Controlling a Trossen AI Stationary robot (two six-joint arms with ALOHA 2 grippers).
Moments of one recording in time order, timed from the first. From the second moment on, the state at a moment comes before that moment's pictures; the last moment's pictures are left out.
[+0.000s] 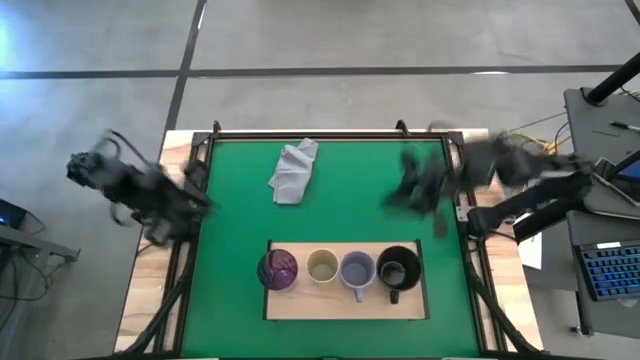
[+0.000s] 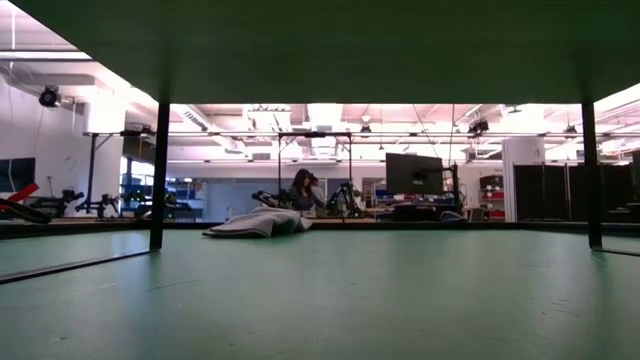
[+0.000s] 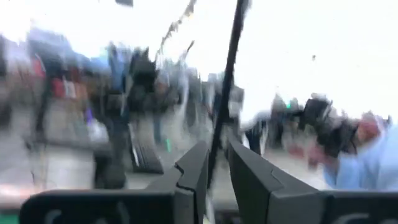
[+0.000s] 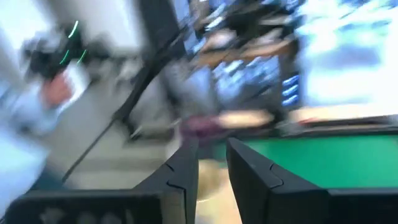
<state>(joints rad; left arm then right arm) -0.48 0.59 0.90 0.00 -0.24 -0.14 0.19 1.16 1.47 -0.49 -0.11 0.21</state>
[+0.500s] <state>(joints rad) -0.49 0.03 0.60 -0.24 -0.50 -0.10 -0.11 0.52 0.78 -0.20 -0.20 0.26</state>
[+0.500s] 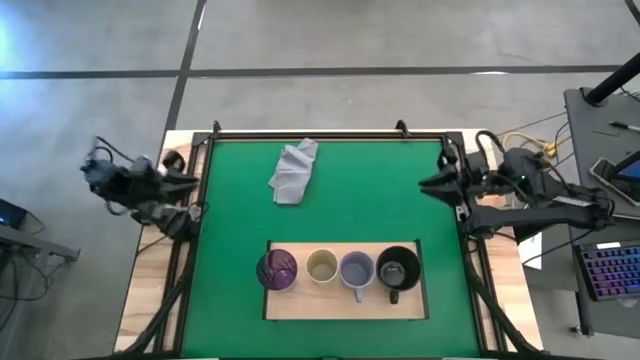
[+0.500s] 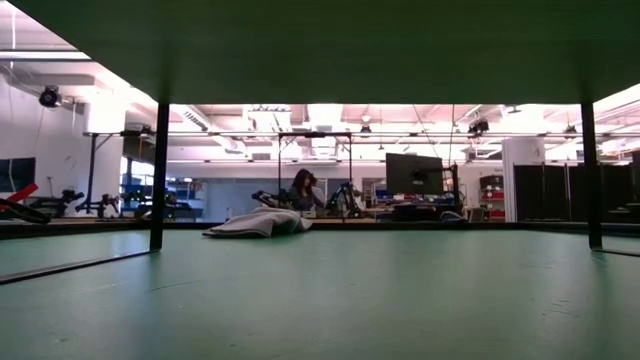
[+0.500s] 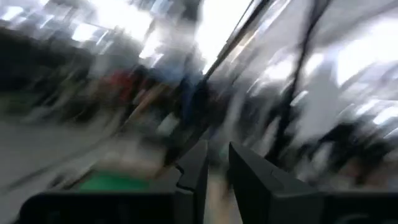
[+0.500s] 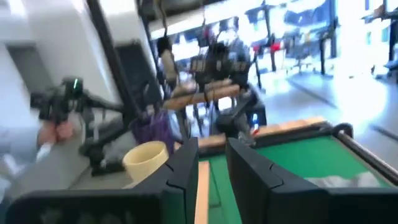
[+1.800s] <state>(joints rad) -0.48 0.03 0.02 0.12 -0.72 -0.46 -0.12 0.00 0.01 0.42 -0.02 0.27</state>
